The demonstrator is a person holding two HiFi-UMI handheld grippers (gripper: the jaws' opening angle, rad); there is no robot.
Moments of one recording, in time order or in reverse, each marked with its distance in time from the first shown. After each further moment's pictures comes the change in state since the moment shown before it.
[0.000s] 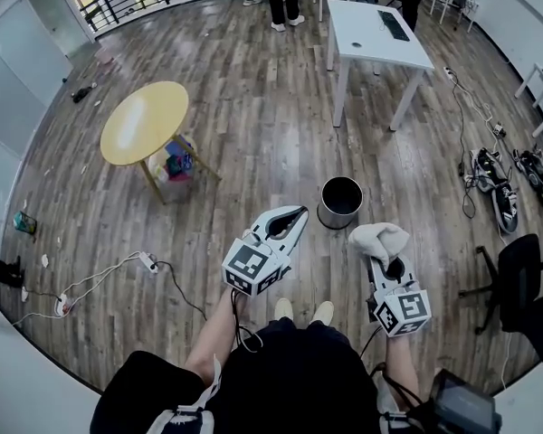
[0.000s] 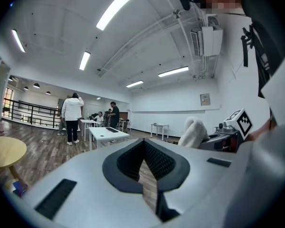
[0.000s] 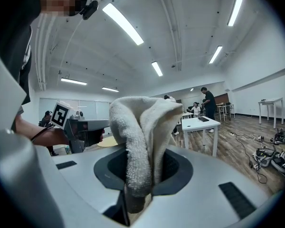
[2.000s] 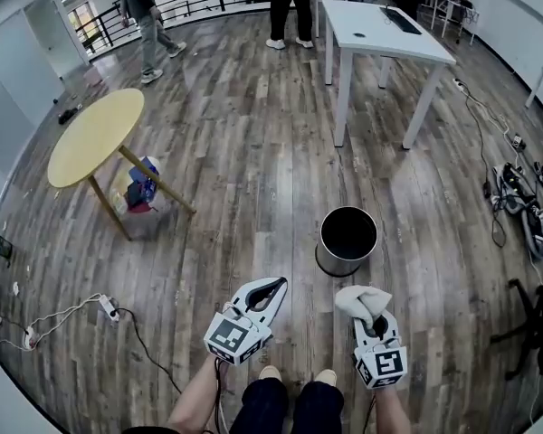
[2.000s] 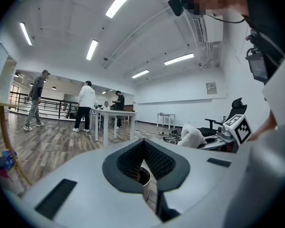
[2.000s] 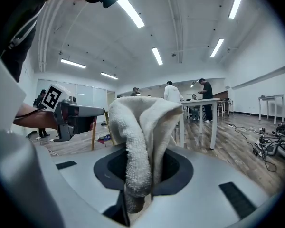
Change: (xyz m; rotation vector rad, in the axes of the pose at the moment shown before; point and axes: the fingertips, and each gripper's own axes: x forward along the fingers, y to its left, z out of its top) left arm 0.087 0.087 -0.362 0.000 0.049 0.067; right arm 0.150 -0.118 -0.362 -0.077 0.066 -0.034
